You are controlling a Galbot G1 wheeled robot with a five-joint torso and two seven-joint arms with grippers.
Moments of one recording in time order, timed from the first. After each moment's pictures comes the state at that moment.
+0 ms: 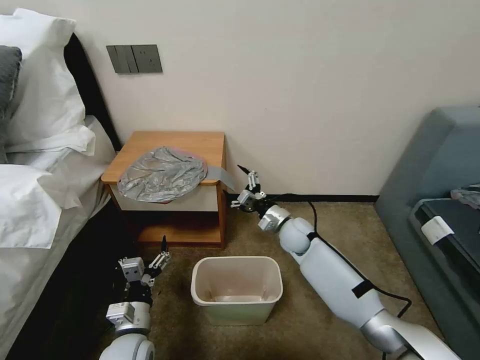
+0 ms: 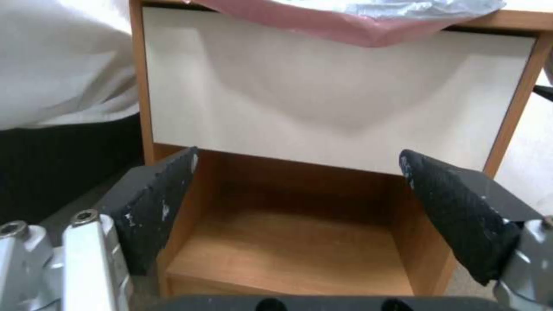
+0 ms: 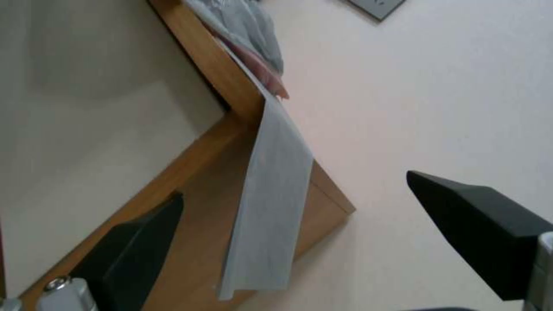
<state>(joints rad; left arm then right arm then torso) 1.57 -1.49 -0.61 -1.94 -0.18 -0.22 -0.06 -0.61 1.30 -0.11 1.28 -0.51 0.31 0.02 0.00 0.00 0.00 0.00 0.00</state>
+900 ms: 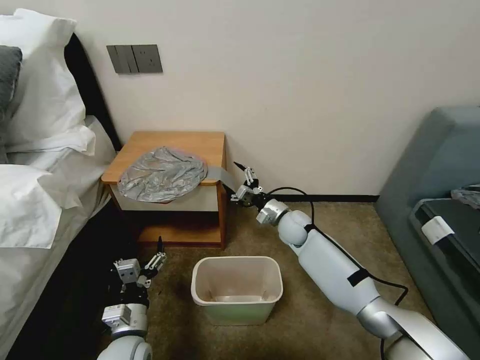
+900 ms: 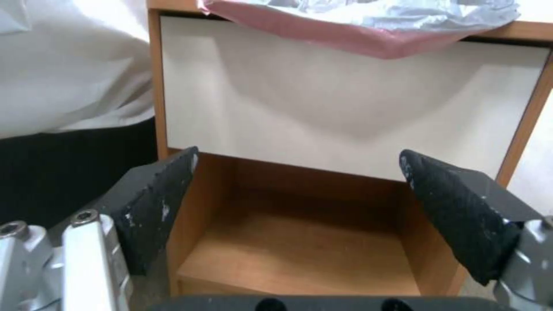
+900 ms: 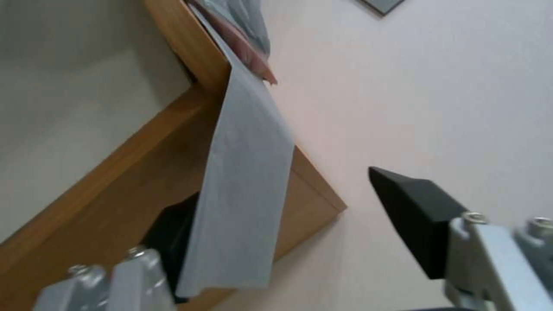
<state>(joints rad) 1.58 -1.49 -0.62 -1.95 -0.18 -0.22 -0.07 -0.55 1.29 -0.13 1.24 -0.51 0.31 0.00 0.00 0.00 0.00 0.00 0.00</state>
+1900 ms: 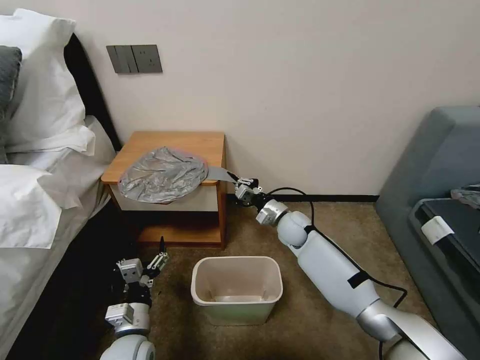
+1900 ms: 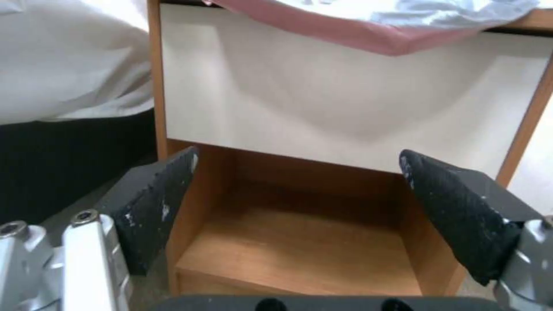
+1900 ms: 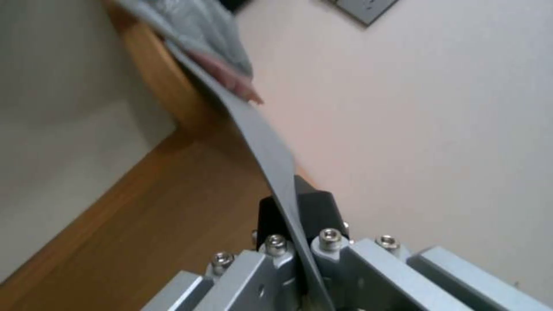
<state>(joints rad) 1.57 -1.50 -0.62 -1.93 -0.18 -0.22 -0.07 -0.58 1.27 -0.12 1.31 -0.47 0.28 0.00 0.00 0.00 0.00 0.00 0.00</state>
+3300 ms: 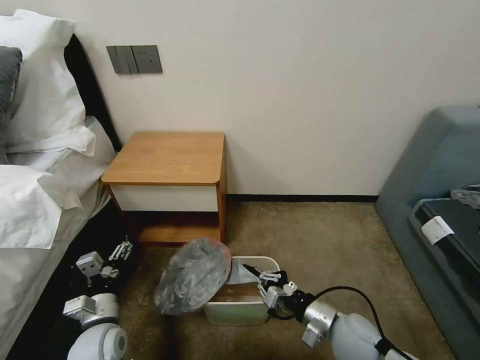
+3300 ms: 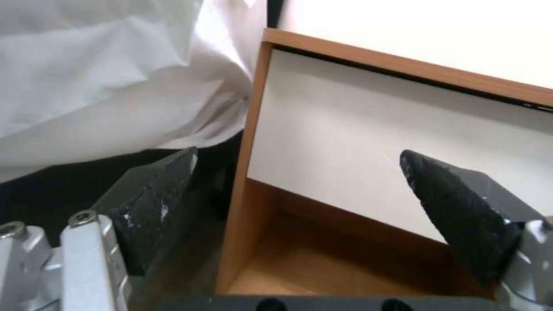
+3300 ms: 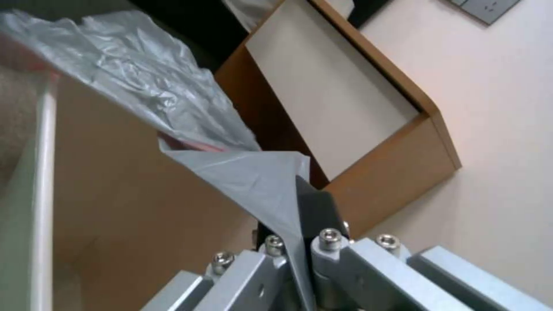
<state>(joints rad) 1.51 -1.45 -0.74 -1.91 -0.39 -0.22 -0.08 -1.35 0.89 0.04 1.96 -0.50 0.24 -0.07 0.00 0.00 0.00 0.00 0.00</state>
